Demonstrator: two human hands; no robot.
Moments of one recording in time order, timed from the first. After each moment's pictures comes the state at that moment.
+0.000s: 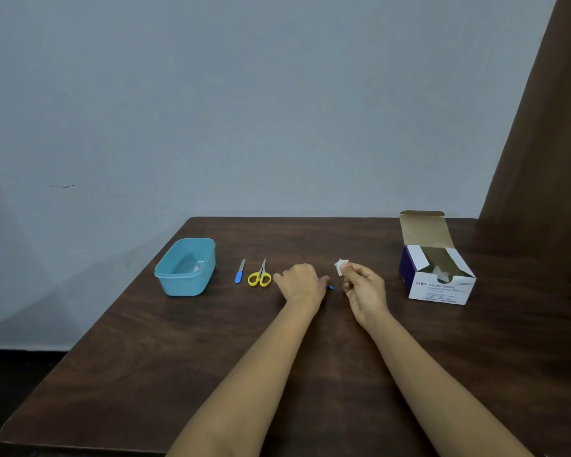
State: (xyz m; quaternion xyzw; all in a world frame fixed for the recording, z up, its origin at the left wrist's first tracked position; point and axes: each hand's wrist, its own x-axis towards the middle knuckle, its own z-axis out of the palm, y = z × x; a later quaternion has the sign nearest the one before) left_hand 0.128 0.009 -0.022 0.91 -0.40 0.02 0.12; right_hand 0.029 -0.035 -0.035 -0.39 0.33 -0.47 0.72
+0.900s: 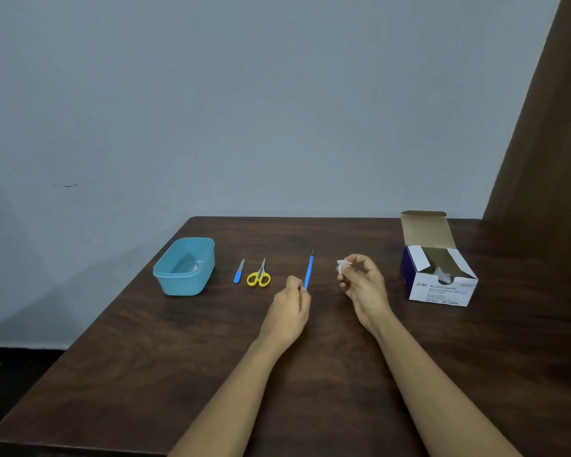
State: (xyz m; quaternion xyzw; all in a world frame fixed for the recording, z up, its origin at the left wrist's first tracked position) left_hand 0.127 0.081 -0.039 0.76 -0.50 -0.09 0.40; right_hand 0.019 -0.031 -0.029 -0.48 0.27 -0.46 0.69
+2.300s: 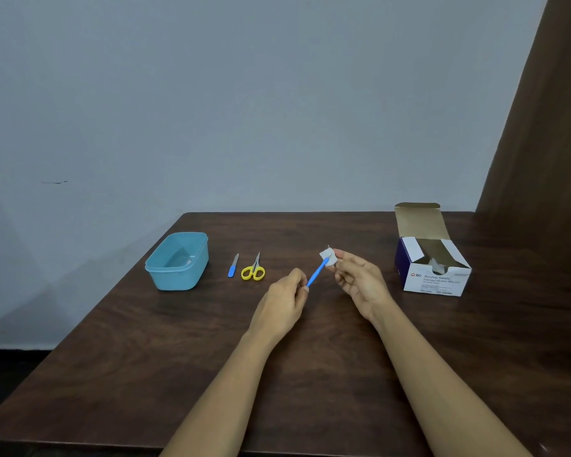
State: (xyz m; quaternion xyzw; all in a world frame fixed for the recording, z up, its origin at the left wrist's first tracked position) left_hand 0.134 0.086 -0.040 0.75 -0.56 -0.03 0.34; right_hand 0.008 -0.028 -0.018 -0.46 0.30 -0.38 0.75
